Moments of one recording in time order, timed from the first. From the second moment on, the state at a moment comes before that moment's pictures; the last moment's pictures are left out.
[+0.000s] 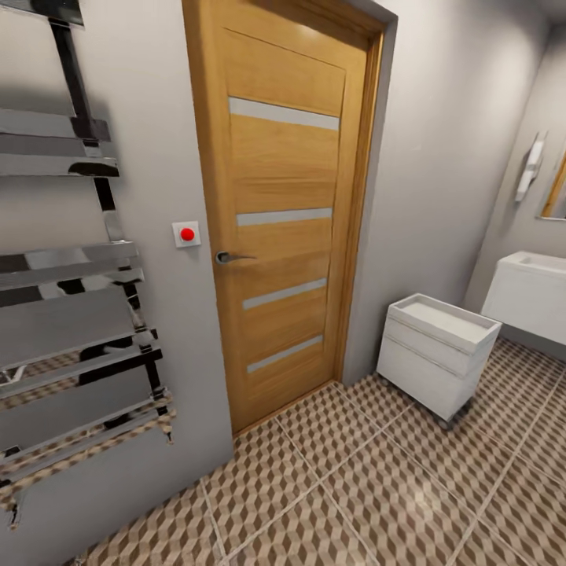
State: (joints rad) left arm 0.00 -0.01 0.01 -0.04 0.11 -0.05 0.00; right arm 0.00 0.00 0.00 0.00 0.01 -0.01 -0.01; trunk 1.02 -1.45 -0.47
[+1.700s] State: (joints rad) left arm 0.00 -0.01 0.01 -0.04 0.12 -0.05 0.00; right arm 0.00 0.00 0.00 0.00 0.01 -0.01 -0.01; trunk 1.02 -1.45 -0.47
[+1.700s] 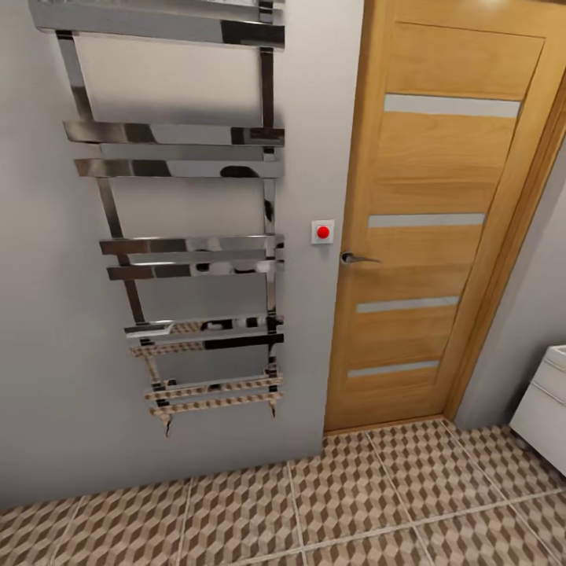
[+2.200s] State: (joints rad) left arm 0.00 -0.01 0.01 -0.04 0.12 -0.05 0.00; right arm 0.00 0.00 0.00 0.00 0.01 -0.01 -0.01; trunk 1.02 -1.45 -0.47
